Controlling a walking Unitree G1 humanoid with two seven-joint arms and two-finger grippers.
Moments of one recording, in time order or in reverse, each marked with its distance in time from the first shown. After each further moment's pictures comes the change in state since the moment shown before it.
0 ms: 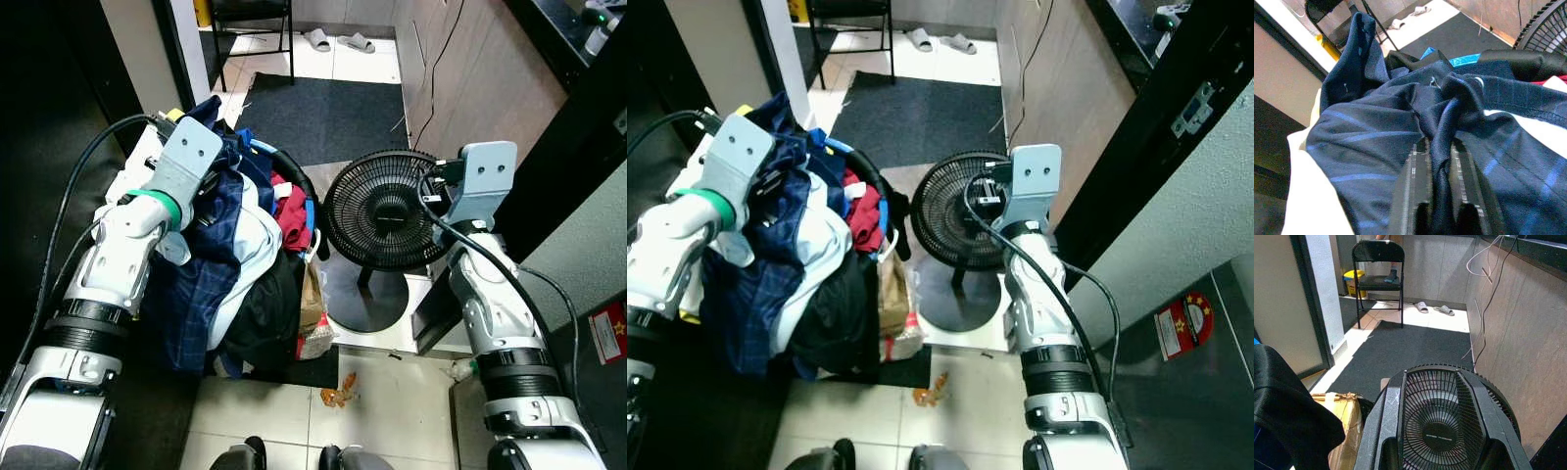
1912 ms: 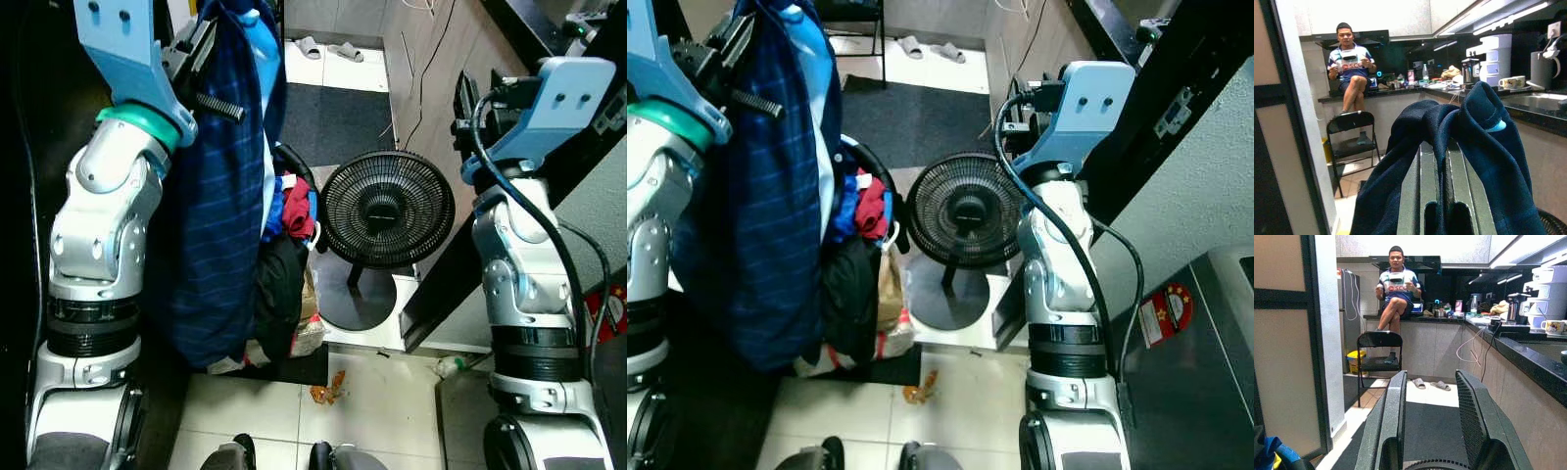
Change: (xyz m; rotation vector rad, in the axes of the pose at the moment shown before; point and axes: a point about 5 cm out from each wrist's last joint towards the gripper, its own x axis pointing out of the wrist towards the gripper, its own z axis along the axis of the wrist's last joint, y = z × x) left arm -0.045 0.021 0.124 -0.344 -0.588 0.126; right arm 0.002 0.000 0.092 0.075 -0.331 -0.021
